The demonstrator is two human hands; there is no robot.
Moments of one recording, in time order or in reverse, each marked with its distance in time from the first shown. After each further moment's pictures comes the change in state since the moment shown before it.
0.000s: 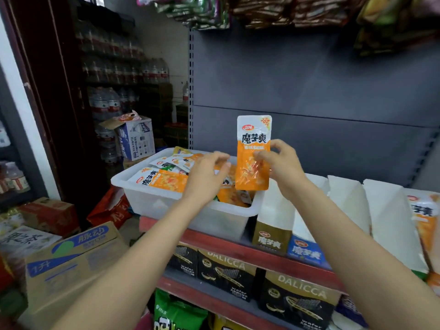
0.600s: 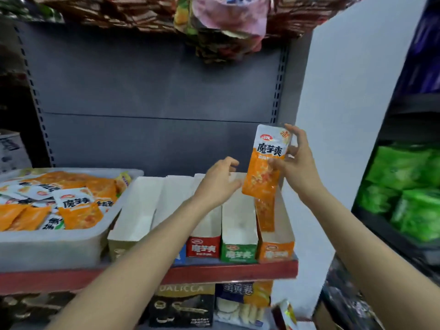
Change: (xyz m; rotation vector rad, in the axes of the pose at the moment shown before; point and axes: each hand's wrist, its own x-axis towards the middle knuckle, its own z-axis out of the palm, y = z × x) left_hand 0.002 0.207 0.213 -0.176 -0.430 0.220; right_hand -0.055 -0.004 -0.299 -0.271 0.360 -0.260
